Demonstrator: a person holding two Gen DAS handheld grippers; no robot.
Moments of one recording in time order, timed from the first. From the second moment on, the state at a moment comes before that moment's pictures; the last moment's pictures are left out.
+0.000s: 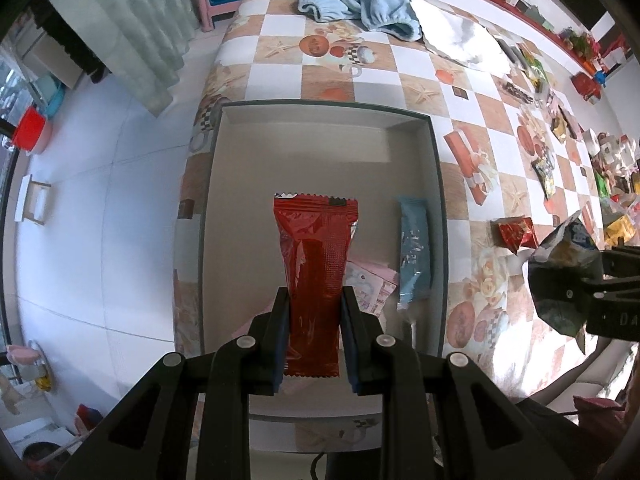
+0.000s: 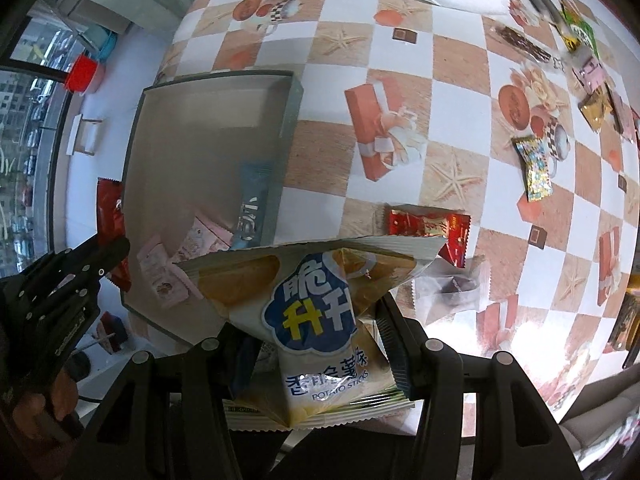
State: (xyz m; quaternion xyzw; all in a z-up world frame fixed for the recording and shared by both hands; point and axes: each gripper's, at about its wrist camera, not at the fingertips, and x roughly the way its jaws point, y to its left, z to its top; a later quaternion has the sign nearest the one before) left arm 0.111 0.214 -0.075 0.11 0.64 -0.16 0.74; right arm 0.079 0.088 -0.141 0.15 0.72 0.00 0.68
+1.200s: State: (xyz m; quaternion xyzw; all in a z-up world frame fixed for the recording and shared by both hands) left arm 0.101 0.243 -0.111 0.10 0.68 -0.14 0.71; right arm 0.144 0.188 -0.169 0.12 0.74 0.05 0.65
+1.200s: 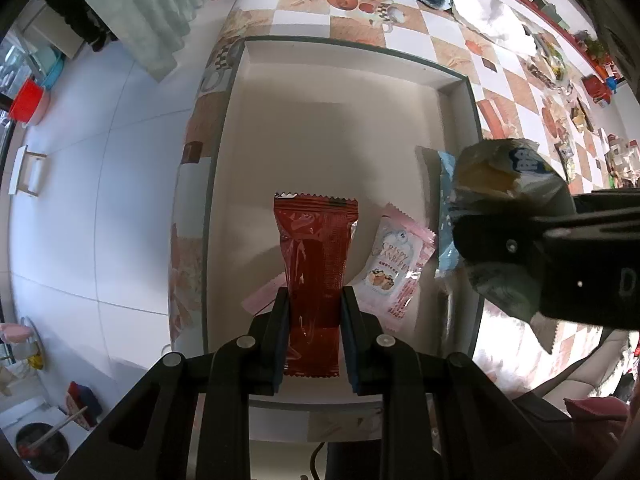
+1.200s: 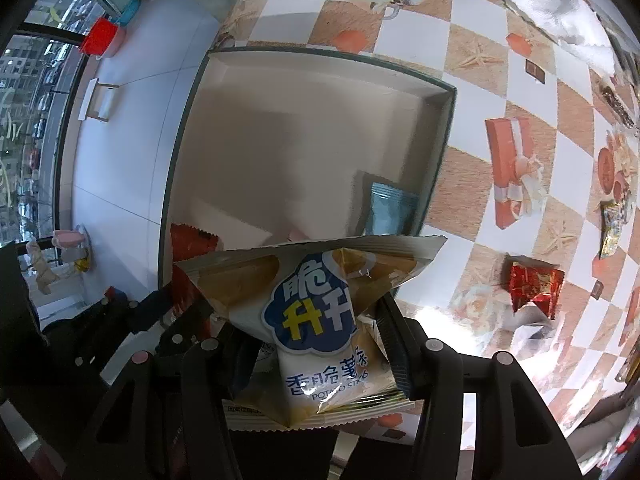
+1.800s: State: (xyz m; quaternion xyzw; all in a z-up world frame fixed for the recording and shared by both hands) left arm 0.091 0.237 -0.105 0.11 0.67 -0.16 0.72; right arm 0.154 0.196 -0.180 0.15 0.74 0.05 0.65
